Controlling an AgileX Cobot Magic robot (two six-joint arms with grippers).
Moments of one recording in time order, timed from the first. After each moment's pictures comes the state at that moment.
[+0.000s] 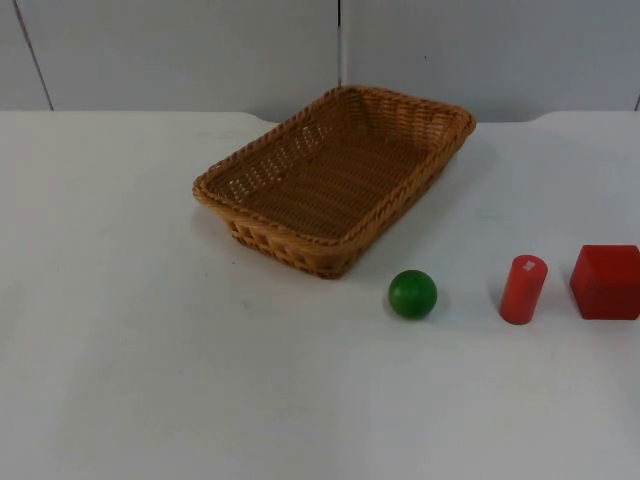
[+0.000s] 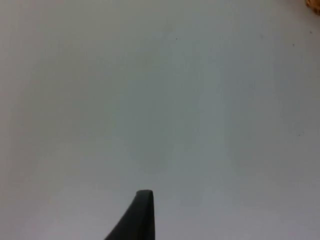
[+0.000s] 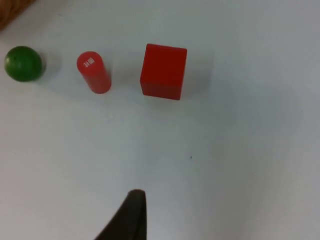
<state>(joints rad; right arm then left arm) 0.06 0.87 -0.72 0.03 0.85 -0.07 0.06 0.99 -0.72 -0.15 0.83 0.09</state>
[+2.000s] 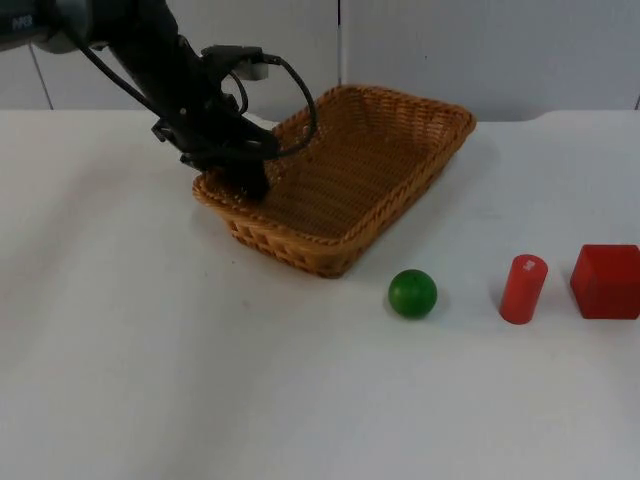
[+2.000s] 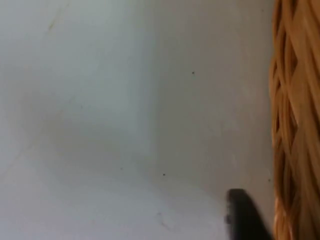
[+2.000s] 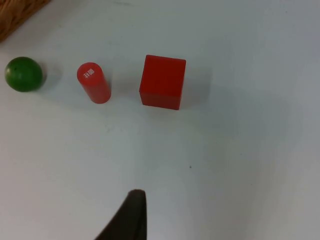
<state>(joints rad) 0.06 0.87 -0.72 0.03 0.82 -0.07 -0.17 2.67 -2.34 -0.39 1.11 0.54</state>
